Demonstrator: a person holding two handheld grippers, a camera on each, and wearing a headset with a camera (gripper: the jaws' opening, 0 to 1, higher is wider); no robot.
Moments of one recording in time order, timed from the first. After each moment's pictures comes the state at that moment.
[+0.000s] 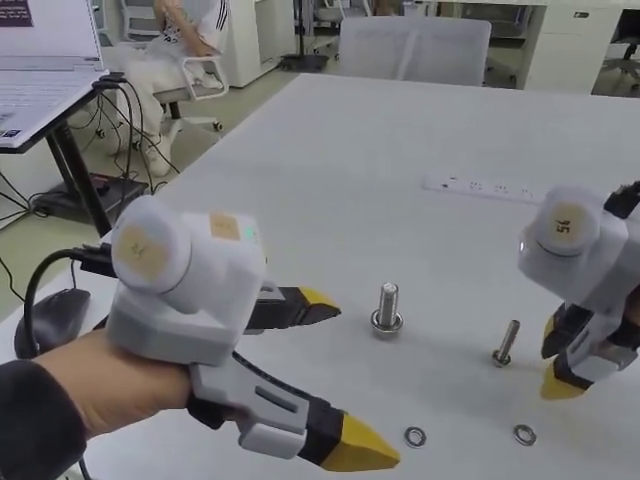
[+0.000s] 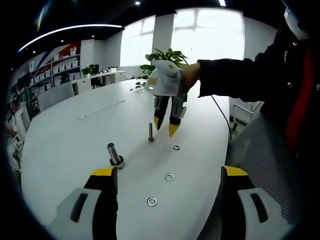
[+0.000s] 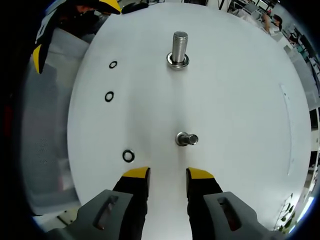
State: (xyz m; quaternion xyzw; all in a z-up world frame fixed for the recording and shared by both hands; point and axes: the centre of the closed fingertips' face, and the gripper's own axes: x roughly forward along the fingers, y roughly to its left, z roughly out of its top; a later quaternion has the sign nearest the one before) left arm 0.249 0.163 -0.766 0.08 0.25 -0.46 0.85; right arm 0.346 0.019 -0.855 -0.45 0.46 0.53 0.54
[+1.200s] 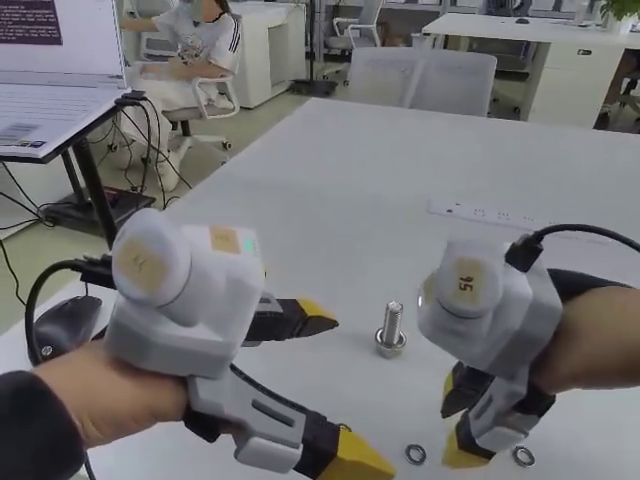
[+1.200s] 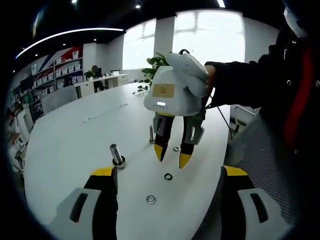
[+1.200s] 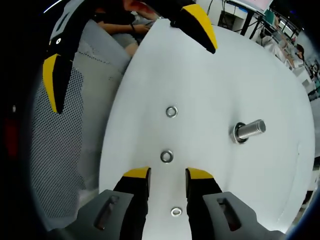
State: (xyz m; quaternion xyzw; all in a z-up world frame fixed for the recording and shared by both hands) left arm 0.240 0.170 -0.758 0.08 0.24 -0.45 0.86; right arm 0.265 0.121 -0.845 -0.47 0.39 0.63 0.49
